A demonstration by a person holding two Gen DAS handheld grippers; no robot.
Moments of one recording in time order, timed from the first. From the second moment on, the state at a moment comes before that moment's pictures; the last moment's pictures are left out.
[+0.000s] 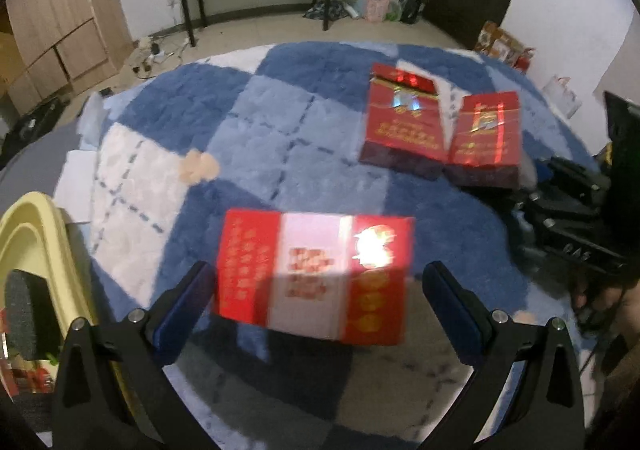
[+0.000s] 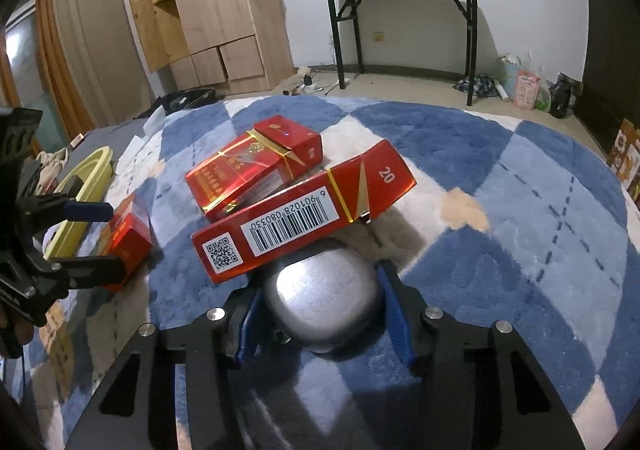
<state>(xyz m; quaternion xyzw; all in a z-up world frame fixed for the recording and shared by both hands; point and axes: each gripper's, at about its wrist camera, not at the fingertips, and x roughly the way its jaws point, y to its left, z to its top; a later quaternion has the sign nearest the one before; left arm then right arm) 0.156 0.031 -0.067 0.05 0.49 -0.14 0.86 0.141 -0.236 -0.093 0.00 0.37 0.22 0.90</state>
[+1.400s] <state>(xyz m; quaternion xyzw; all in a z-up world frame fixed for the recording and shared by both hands) 0.037 0.257 0.090 -0.06 0.37 0.04 0.93 0.014 -0.149 0.058 -0.02 0.31 0.31 0.90</state>
